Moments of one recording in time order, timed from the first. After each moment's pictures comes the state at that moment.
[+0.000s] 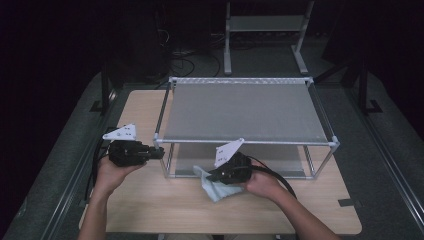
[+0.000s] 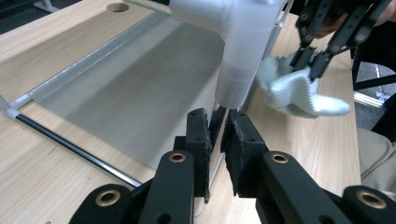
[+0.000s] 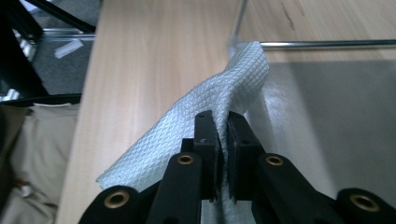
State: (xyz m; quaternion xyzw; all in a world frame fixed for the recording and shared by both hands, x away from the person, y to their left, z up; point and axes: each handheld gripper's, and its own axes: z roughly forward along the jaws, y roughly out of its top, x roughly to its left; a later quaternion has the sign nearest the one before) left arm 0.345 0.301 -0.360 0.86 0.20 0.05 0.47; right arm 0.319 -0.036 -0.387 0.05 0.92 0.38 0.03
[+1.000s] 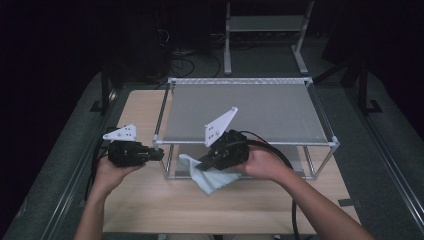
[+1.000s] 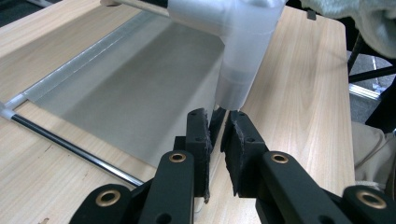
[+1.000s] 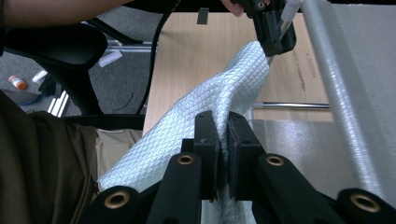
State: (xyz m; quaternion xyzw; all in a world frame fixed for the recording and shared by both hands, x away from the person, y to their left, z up) left arm 0.343 0.300 -0.357 0.86 0.19 0.04 0.46; right arm 0.317 -0.019 -0.285 0.01 0.92 0.38 -0.02
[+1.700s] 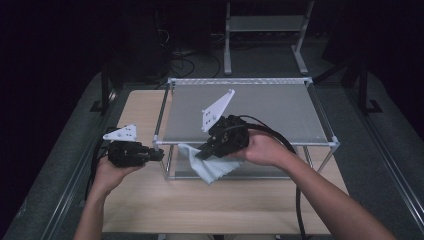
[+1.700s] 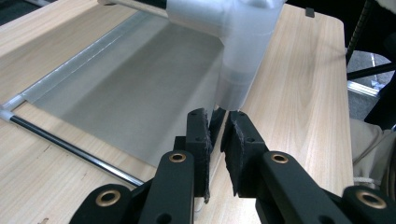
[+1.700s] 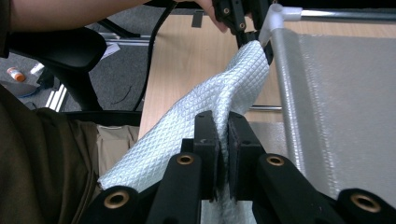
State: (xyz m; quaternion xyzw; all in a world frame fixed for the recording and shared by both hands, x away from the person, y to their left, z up) left arm 0.343 0.300 -0.357 0.87 0.19 0.04 0.46; right arm 0.329 -0.016 -0.251 0.01 0.93 0.37 -0.01
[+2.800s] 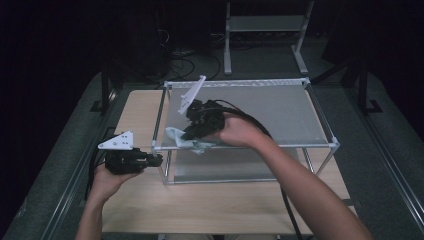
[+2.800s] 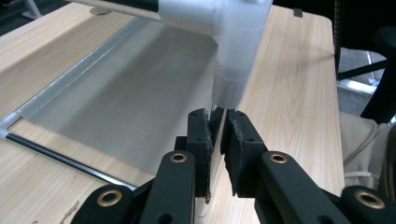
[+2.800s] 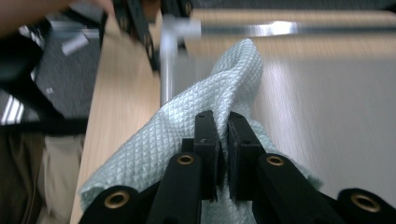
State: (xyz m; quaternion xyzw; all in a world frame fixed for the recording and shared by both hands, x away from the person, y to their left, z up) left arm 0.324 0.303 -0.359 0.86 0.17 0.05 0.47; right arm 0.382 0.039 -0.260 0.03 0.94 0.34 0.02
